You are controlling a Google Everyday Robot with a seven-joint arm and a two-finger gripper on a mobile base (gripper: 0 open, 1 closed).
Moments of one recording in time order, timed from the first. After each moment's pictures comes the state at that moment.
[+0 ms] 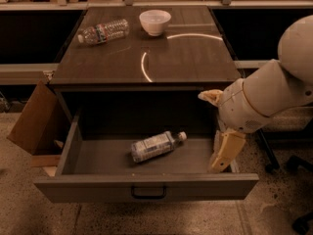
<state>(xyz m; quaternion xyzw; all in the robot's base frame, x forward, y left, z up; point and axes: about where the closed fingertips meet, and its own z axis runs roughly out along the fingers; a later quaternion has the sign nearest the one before) 0.437 -0.119 0.839 -0.68 0.68 0.11 0.24</state>
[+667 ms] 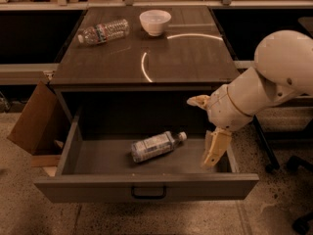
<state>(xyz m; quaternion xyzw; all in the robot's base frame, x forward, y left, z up) 0.465 -0.104 0.798 -0.70 0.65 0.15 0.24</state>
